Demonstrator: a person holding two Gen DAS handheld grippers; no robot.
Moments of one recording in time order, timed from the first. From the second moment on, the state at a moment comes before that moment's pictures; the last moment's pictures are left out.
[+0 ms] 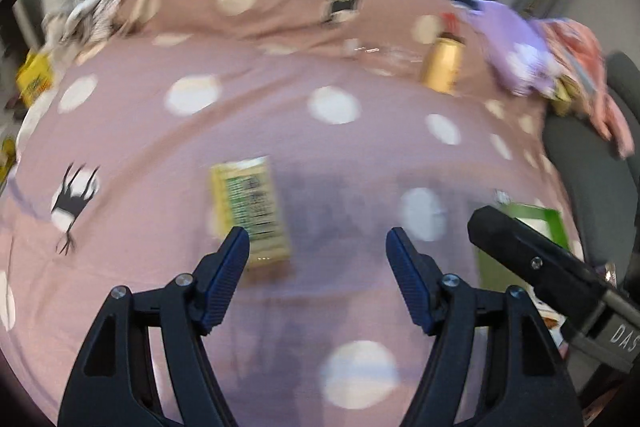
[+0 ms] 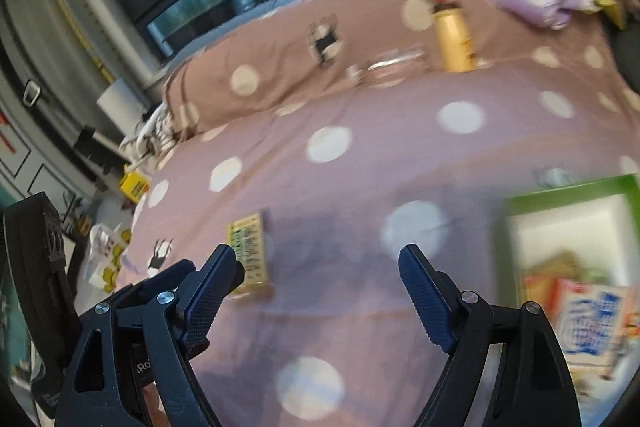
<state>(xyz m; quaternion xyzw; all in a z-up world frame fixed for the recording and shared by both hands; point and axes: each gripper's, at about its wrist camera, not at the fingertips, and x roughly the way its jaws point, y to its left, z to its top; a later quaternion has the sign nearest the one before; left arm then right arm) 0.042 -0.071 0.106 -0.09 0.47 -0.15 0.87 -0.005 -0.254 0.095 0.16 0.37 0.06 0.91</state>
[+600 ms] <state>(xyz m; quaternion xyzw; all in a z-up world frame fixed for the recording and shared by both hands) 0.083 -0.067 0.025 -0.05 0.51 -0.09 0.86 0.071 -0.231 -0.007 0.03 0.44 -0.06 0.90</state>
